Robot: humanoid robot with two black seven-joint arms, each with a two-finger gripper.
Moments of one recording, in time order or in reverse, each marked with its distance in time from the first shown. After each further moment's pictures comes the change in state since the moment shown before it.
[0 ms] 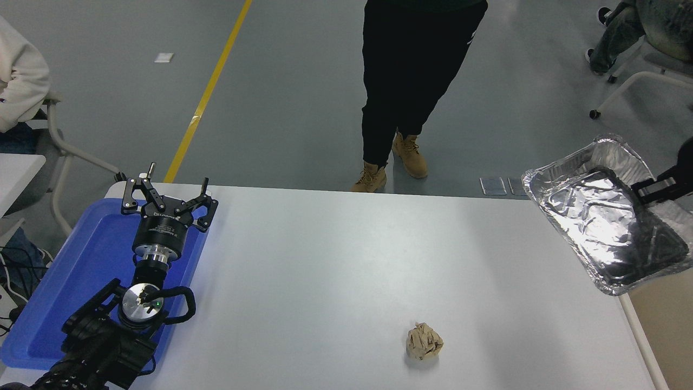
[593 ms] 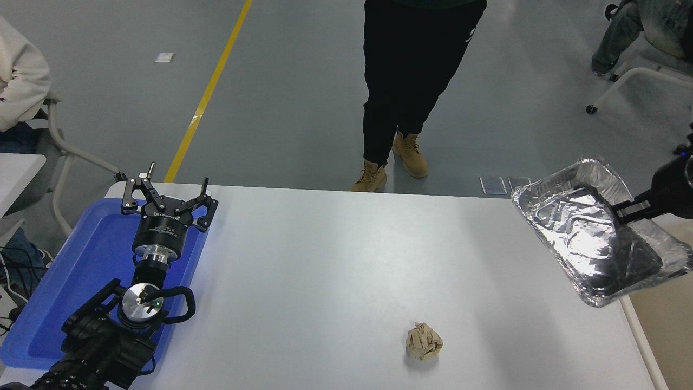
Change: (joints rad) left arm 0.000 0.000 0.000 0.000 0.000 0.000 0.000; right arm -0.099 0.053 0.005 -0.001 0.048 -0.108 0.000
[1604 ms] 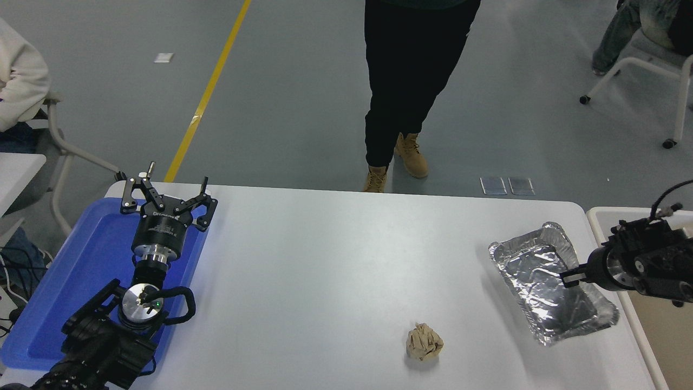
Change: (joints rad) left arm 0.000 0.000 -0.001 0.000 -0.001 0.002 0.000; right arm -0.813 0.124 0.252 -0.431 0.010 -0.390 0.001
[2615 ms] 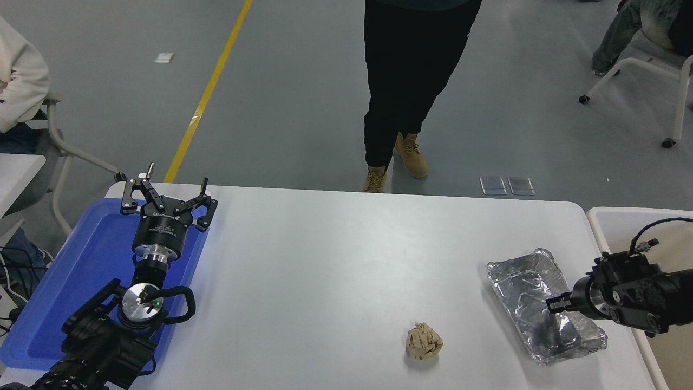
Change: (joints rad) left arm 0.000 0.000 0.000 0.001 -0.001 0.000 -0.001; right arm -0.364 0.154 0.158 -0.304 0.046 -0.010 -0.003
